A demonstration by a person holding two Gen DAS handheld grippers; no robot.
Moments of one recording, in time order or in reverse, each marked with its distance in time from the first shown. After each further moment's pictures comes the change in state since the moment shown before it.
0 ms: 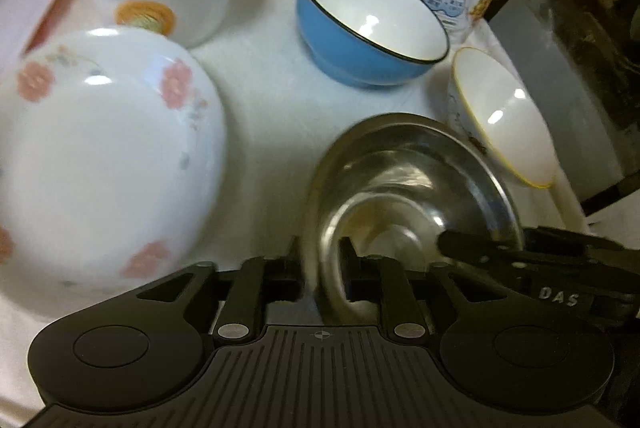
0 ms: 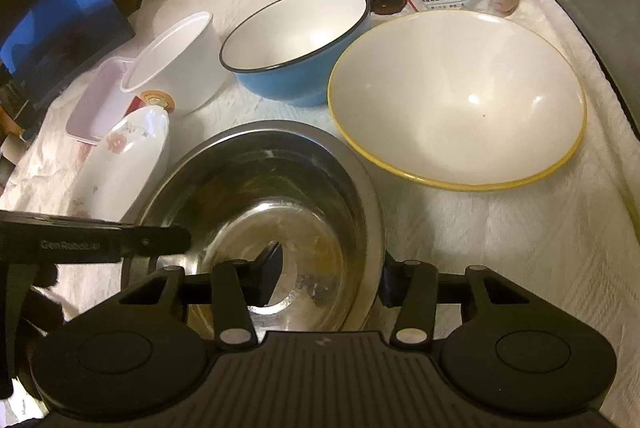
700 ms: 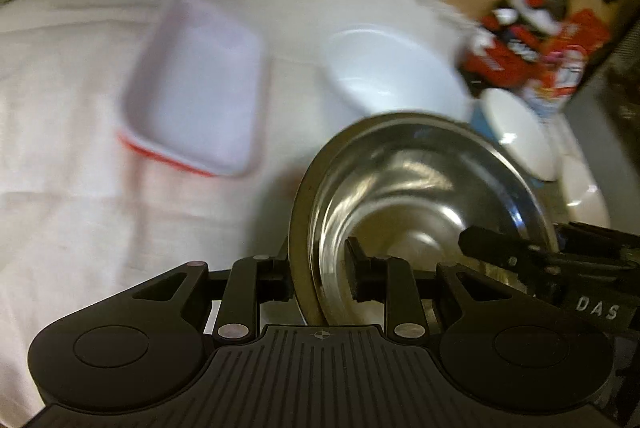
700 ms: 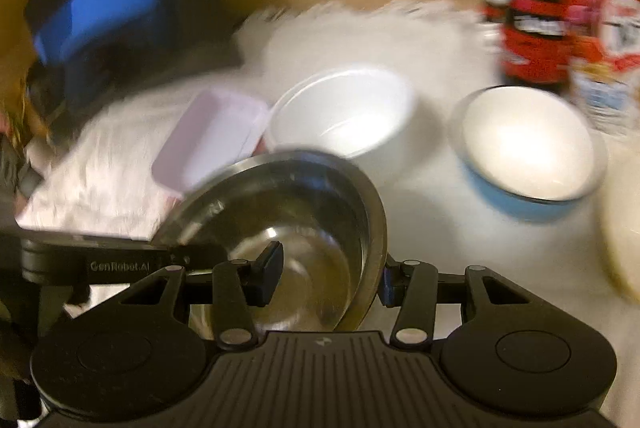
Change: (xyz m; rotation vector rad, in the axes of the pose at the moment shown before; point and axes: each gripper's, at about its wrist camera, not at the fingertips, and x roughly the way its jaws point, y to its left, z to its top) left arm -0.104 0.165 0.042 -0.041 -0.107 0.141; right arm 0.050 0.204 0.066 -0.142 -0.056 0.042
